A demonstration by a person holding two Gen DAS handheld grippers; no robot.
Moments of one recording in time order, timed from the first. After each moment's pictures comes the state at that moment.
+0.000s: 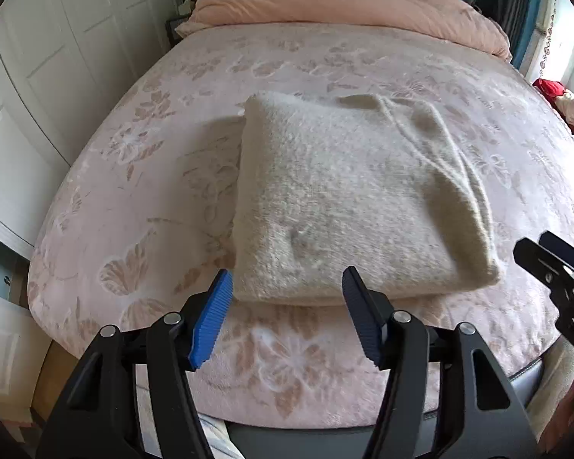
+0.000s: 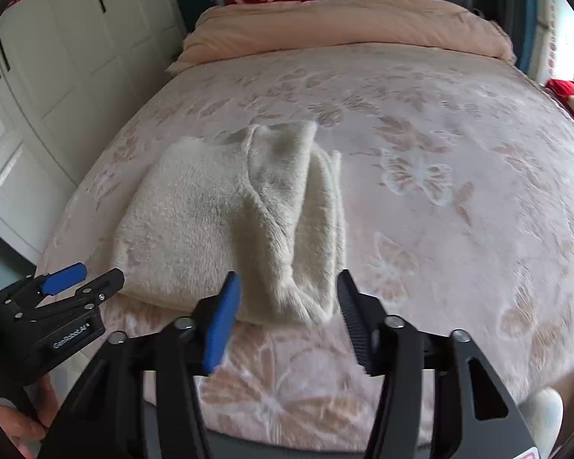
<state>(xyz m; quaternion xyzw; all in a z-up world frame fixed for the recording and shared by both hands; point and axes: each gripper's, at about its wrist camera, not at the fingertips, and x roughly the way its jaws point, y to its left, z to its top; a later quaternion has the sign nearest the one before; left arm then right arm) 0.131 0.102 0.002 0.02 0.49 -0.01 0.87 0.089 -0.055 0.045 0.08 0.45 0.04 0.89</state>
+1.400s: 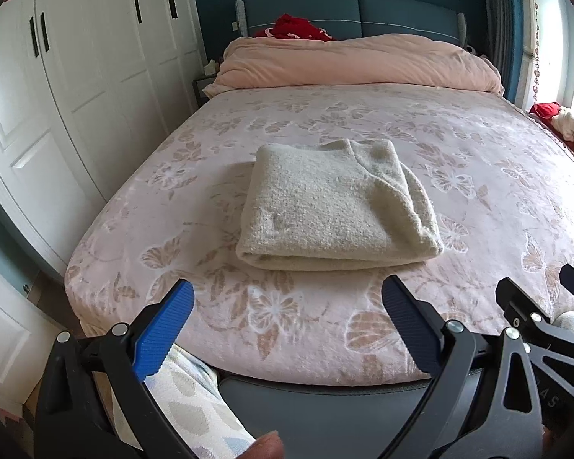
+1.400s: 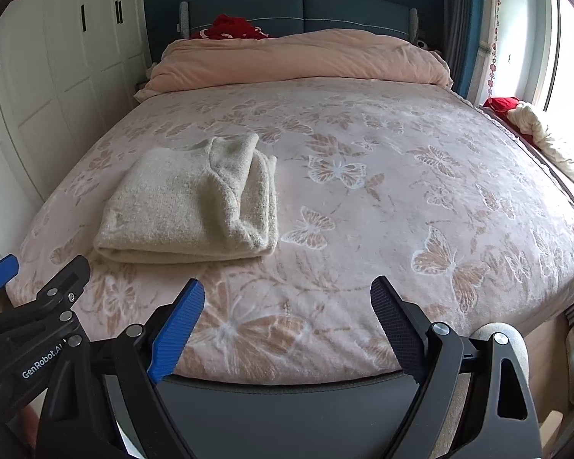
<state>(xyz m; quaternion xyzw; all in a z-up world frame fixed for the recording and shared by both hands) 0.012 0.059 0.045 0.04 0.38 0.03 0.92 -0.017 -0.056 0.062 0.04 0.39 -0.07 0.92</state>
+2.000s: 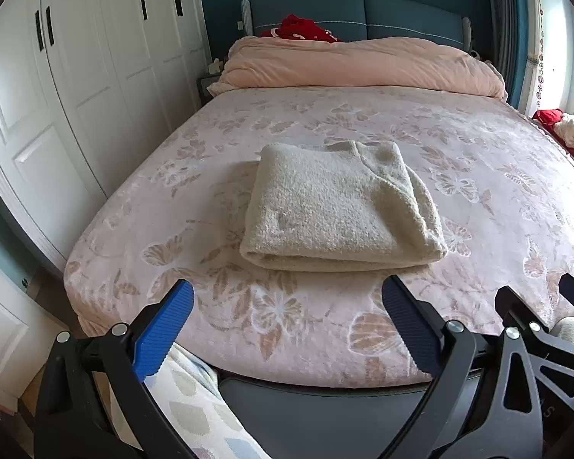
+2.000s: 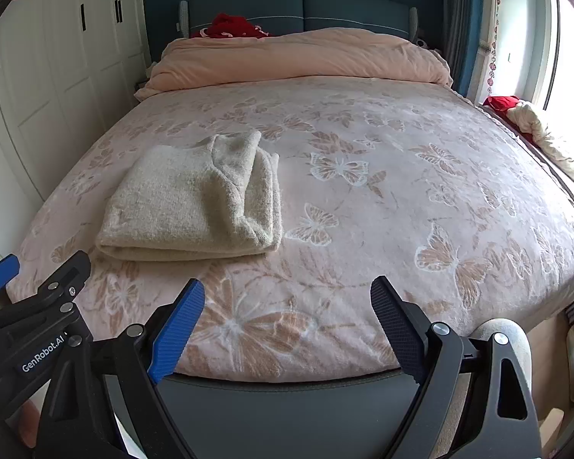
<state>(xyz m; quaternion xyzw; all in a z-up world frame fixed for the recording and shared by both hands) 0.011 0.062 0.043 0.03 0.38 0.04 0.92 -0.019 -0.052 0.060 0.04 0.39 -0.07 0.92</state>
